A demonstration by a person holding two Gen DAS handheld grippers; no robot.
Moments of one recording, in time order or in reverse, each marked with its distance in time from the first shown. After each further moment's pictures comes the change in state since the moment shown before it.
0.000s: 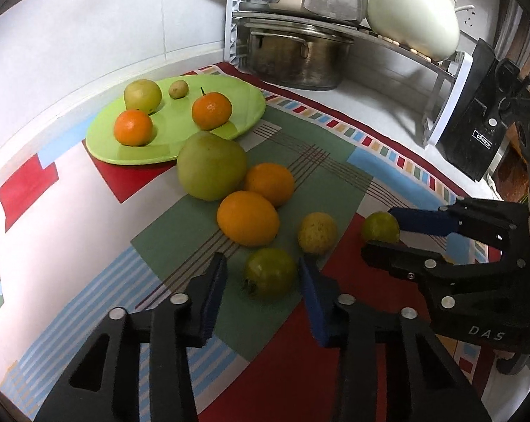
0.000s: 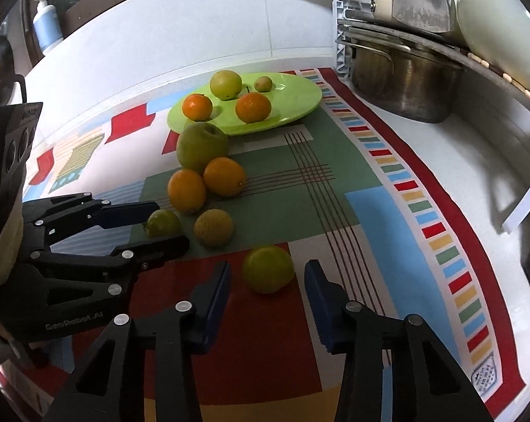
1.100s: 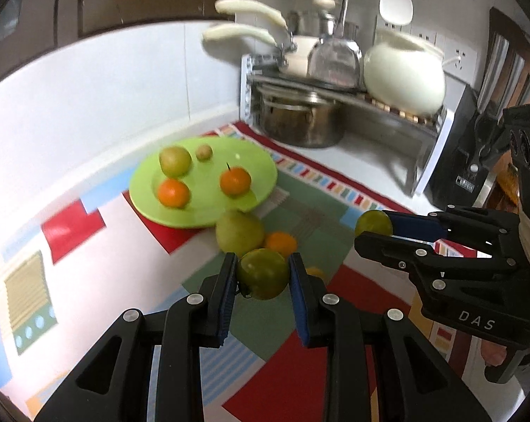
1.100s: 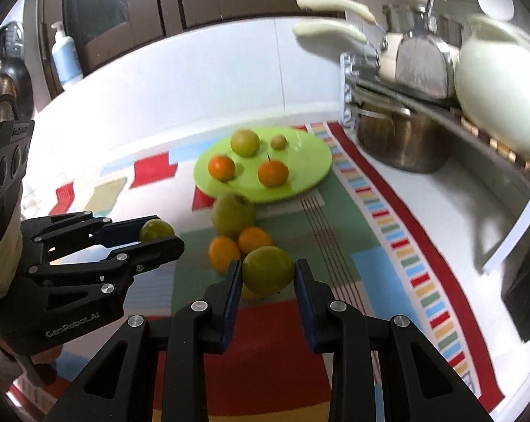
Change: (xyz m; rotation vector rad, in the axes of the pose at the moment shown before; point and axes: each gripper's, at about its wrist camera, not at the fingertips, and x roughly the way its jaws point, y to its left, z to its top) left arm -0.079 0.003 0.024 0.000 -0.164 0.057; right arm -0.053 0.022 0.032 -0.005 -0.154 0.020
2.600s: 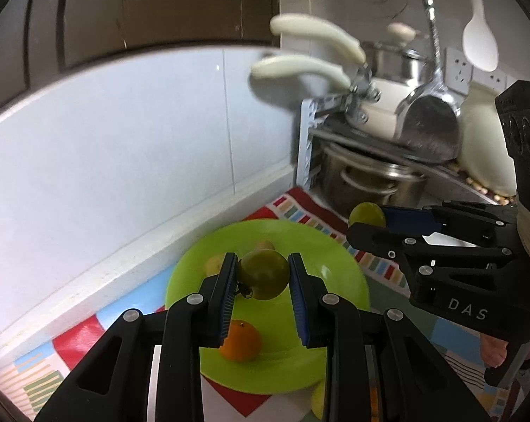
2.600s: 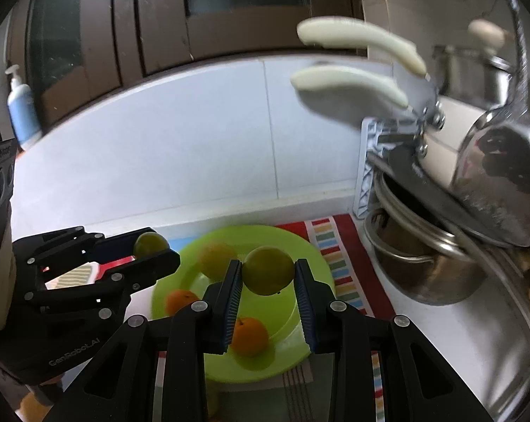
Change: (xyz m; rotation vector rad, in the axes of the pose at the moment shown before) left arm 0.100 0.071 0.115 0.010 -0.077 0.092; right arm 0.107 -0.031 0.143 -0.026 -0.097 0.020
